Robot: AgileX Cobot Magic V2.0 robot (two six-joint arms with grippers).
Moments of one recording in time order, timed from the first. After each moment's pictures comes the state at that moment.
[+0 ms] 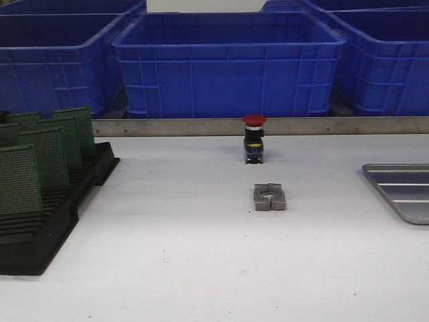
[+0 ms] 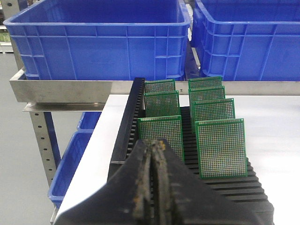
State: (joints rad) left arm 0.02 -0.01 0.00 -0.06 0.18 0.01; right arm 0.02 -0.01 0.03 -0.01 0.08 0.07
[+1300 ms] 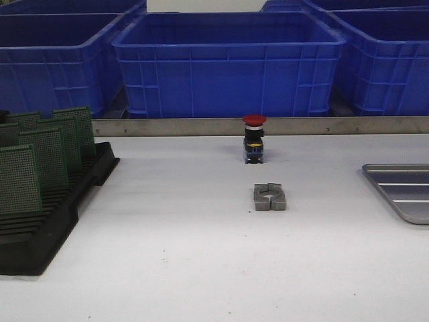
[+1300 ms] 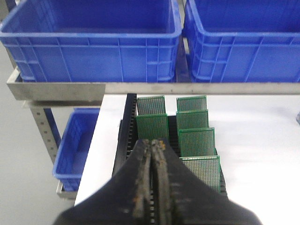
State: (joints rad) left arm 0.02 0.42 -0.62 -0.07 0.60 0.01; right arm 0.02 -0.01 0.03 -0.01 0.08 0.07
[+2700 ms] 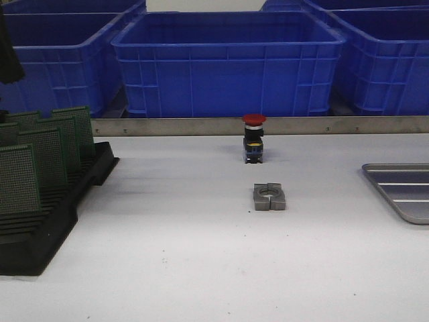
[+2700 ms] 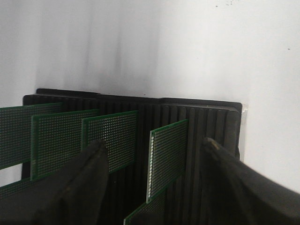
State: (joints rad) left arm -0.04 1.58 -1.32 -0.44 1.18 1.61; right arm 0.02 -0.01 0.03 -0.01 0.08 0.07
